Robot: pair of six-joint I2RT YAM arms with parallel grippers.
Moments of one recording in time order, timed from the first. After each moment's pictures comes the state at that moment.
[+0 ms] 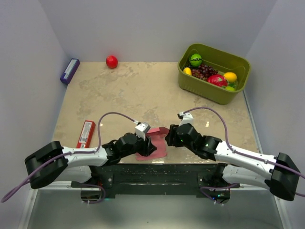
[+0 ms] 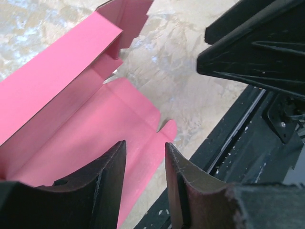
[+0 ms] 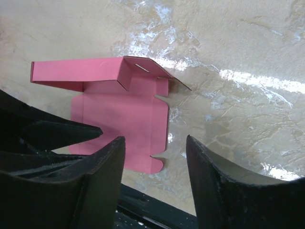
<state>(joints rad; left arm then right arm) -1.04 1.22 0.33 0.43 -0.03 -0.55 0.99 1.01 0.57 -0.25 0.34 0.77</state>
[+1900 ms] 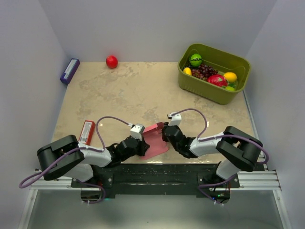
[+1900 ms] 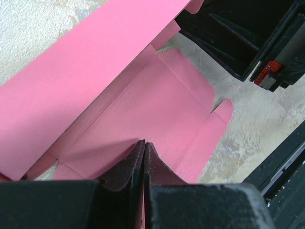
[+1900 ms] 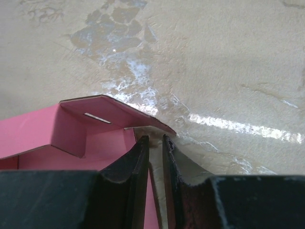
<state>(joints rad) -1.04 1.39 0.22 0.62 -0.24 -0.65 0.97 1.57 0.48 0.51 0.56 0.61</state>
